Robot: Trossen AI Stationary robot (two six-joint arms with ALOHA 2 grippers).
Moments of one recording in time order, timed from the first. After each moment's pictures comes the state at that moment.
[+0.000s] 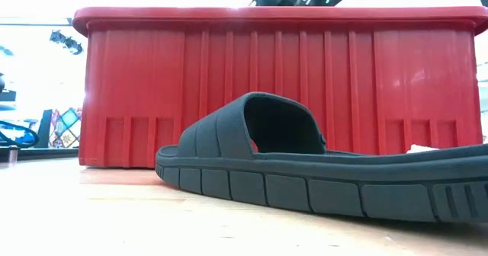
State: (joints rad) left arm 0.25 1.18 1.78 -1.01 -0.09 0.05; right arm -0.33 1.79 1.43 -0.35 0.25 1.32
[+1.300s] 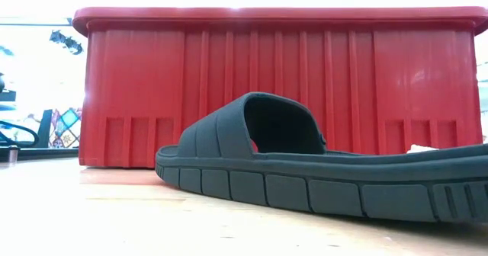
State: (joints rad) left arm 0.26 1.17 1.20 -0.02 0.06 0.60; right arm -0.33 1.25 1.43 -0.26 -0.63 0.97
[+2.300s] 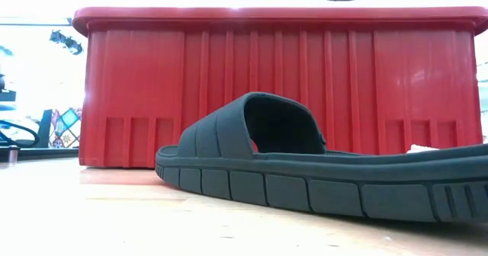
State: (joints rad) left arm 0.16 1.27 1.35 -0.27 -0.09 1.30; right arm -0.33 1.25 1.43 -0.48 -0.65 0.97
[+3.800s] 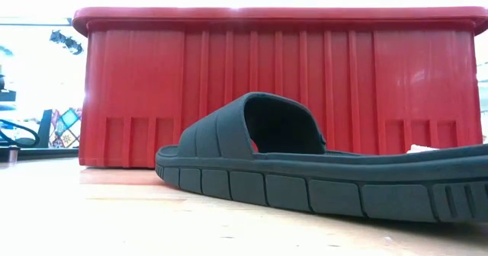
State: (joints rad) left arm 0.06 1.32 1.35 -0.25 -0.17 1.37; right arm -0.28 1.25 1.43 -0.47 -0.55 0.87
